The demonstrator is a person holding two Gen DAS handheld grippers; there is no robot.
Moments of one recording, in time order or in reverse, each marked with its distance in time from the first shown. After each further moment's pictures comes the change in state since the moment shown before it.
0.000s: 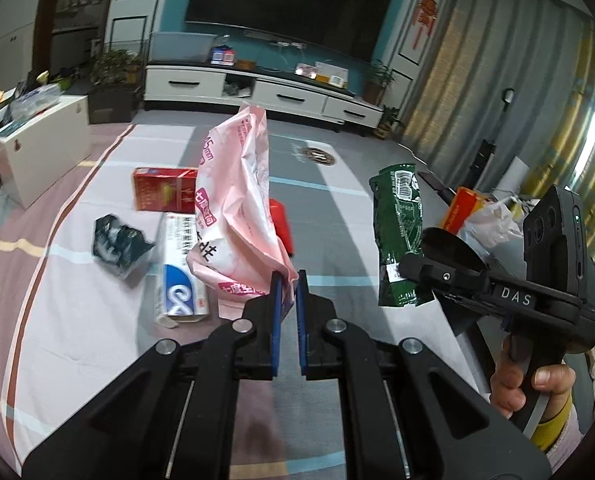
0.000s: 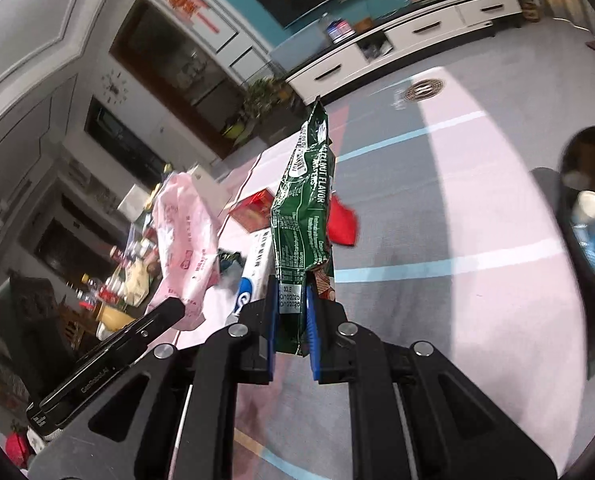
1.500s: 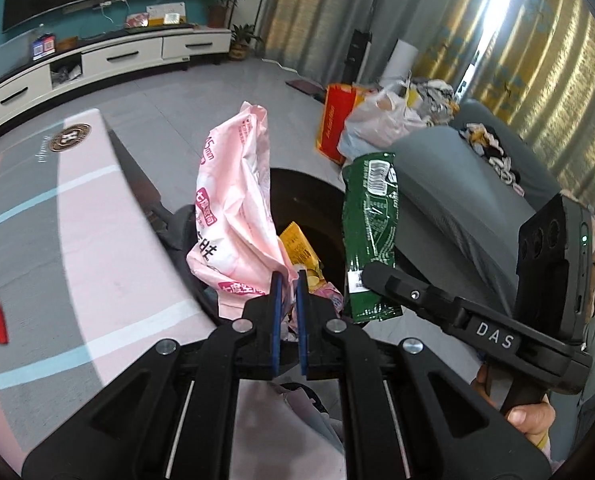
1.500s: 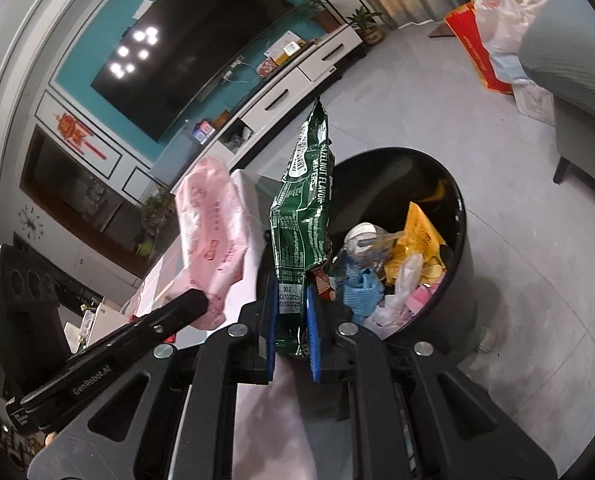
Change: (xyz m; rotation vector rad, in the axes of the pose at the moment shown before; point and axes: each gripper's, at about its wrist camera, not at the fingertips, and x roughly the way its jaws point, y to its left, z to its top) left arm 0.181 -0.256 0.006 0.360 0.293 -0.347; right arm -0.144 -0.193 -0.012 0.346 -0.301 -0.278
